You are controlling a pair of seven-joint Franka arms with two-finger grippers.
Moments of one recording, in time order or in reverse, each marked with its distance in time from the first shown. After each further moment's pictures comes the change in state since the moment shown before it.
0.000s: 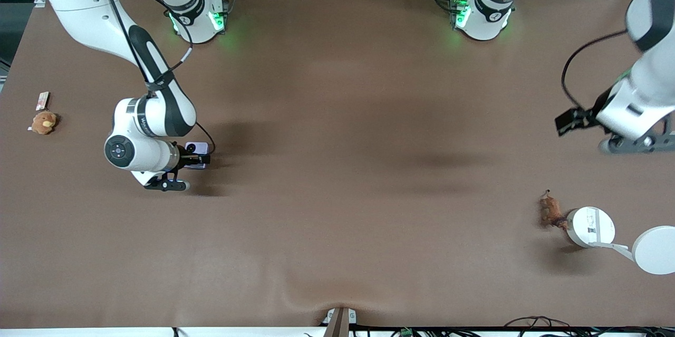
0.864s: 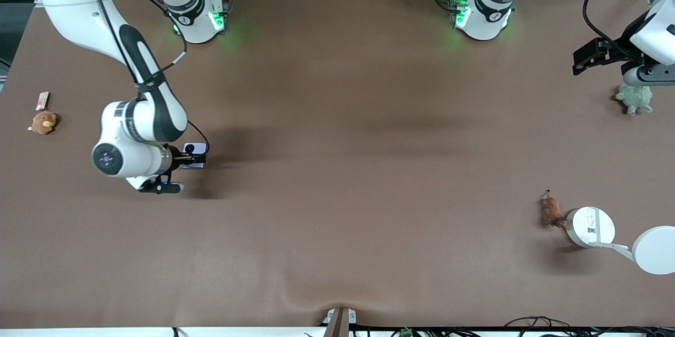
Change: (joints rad) left arm -0.022 -0.150 0.040 0.000 -0.053 -0.226 0.092; right arm -0.010 -0.006 0.002 0.166 0.001 -0.265 -0.009
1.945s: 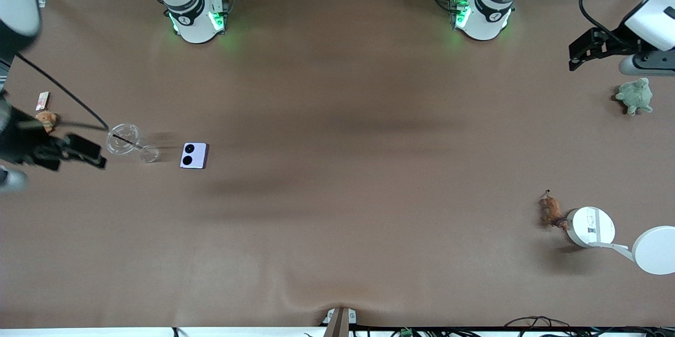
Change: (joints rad) left arm -0.013 0.006 -0.050 0.065 -0.001 -0.008 0.008; right arm -0.051 -0.157 0.020 0.757 -0.017 -0.502 -0.003
